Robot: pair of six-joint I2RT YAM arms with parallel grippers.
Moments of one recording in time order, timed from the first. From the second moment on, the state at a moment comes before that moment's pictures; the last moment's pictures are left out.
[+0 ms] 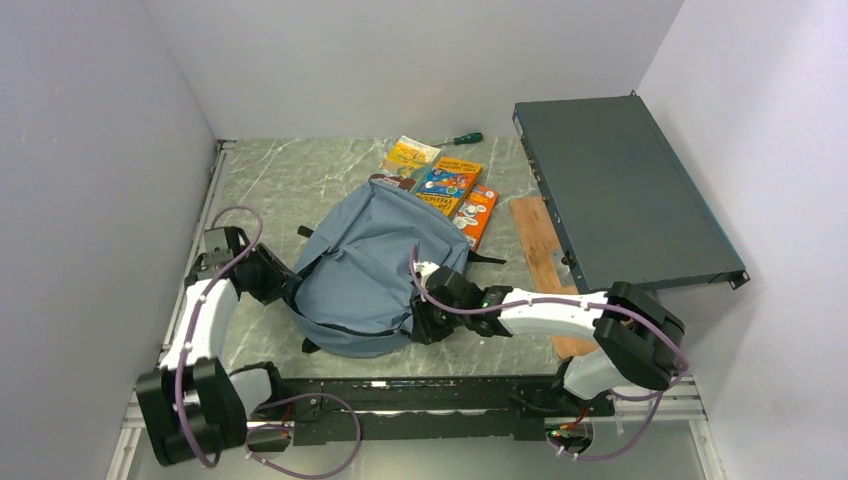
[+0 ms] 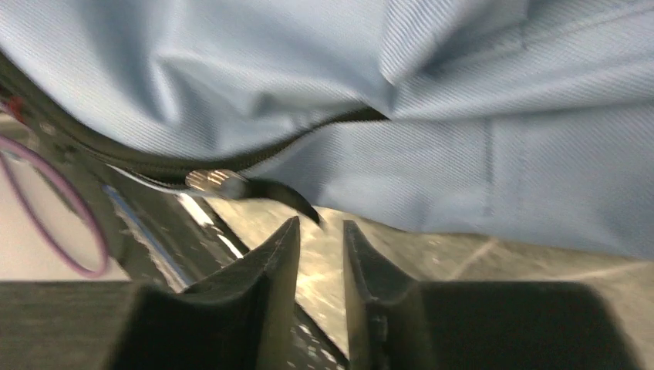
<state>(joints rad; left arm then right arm) 0.25 1.14 0.65 -0.62 0.30 -0.62 1.03 1.45 0.67 -0.04 -0.16 0.55</state>
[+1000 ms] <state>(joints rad) 0.07 0.81 0.46 -0.69 0.34 -0.79 0.89 2.02 1.43 -0.18 0.20 0.45</state>
